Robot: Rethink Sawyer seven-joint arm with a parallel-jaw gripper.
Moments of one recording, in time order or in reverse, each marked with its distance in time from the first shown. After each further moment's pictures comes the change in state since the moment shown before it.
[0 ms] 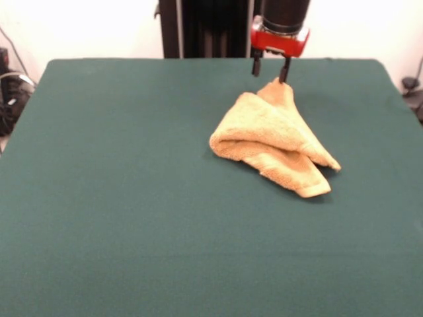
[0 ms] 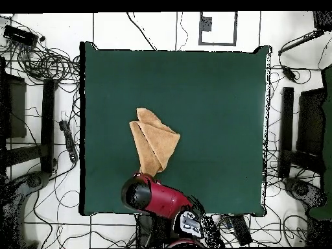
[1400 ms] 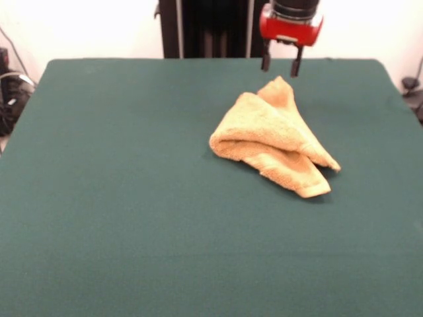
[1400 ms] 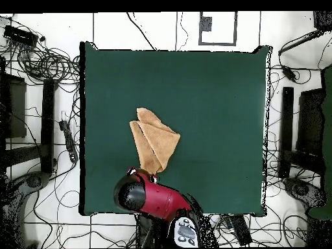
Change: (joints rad) arm 0.031 -0.095 -0.001 0.001 -0.001 0.000 0.000
